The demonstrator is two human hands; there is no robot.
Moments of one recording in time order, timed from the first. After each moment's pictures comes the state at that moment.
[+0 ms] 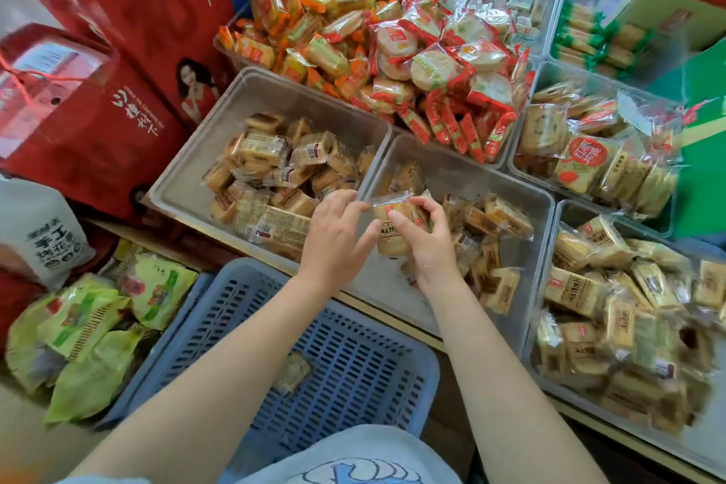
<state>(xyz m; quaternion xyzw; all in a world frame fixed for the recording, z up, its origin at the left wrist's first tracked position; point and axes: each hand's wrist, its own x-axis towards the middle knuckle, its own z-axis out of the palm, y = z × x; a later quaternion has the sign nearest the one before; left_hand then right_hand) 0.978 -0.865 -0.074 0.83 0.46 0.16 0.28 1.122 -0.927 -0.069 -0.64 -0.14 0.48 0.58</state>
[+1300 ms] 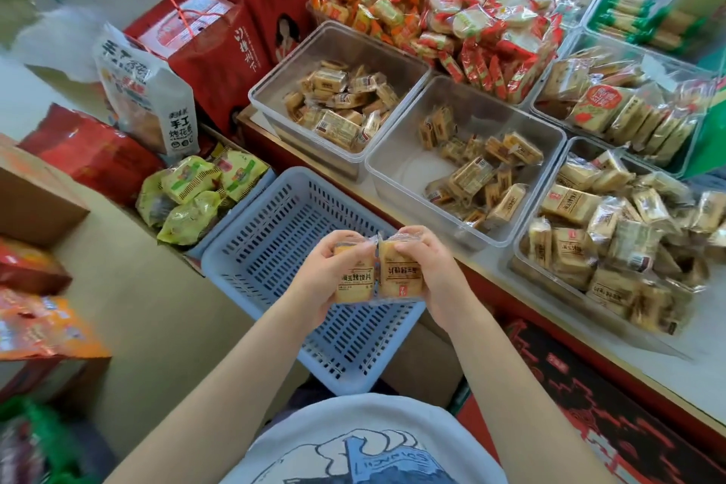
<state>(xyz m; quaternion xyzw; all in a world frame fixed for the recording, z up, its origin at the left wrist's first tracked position) 0.878 -1.127 -0.003 0.36 0.55 0.27 0.71 1.053 -1.161 -0.008 -0.58 -0.25 0.64 0.44</state>
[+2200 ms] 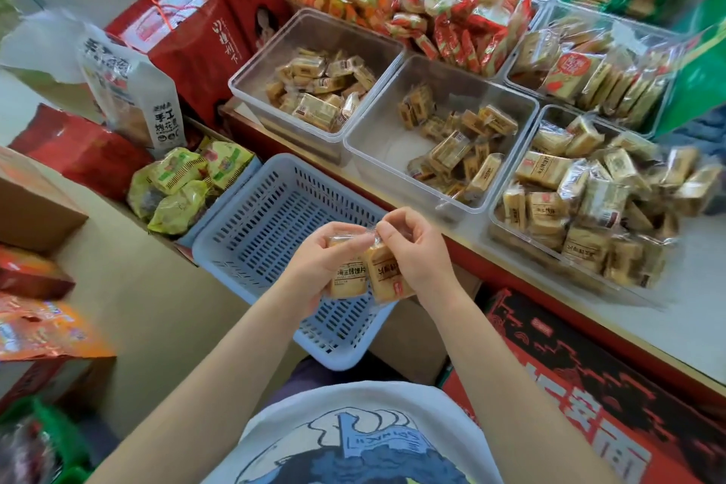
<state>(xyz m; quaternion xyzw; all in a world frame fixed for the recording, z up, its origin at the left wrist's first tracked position) 0.898 -1.168 0.020 0.41 0.55 0.23 0.69 1.055 -1.201 0.008 -0.62 -0.37 0.51 0.47</state>
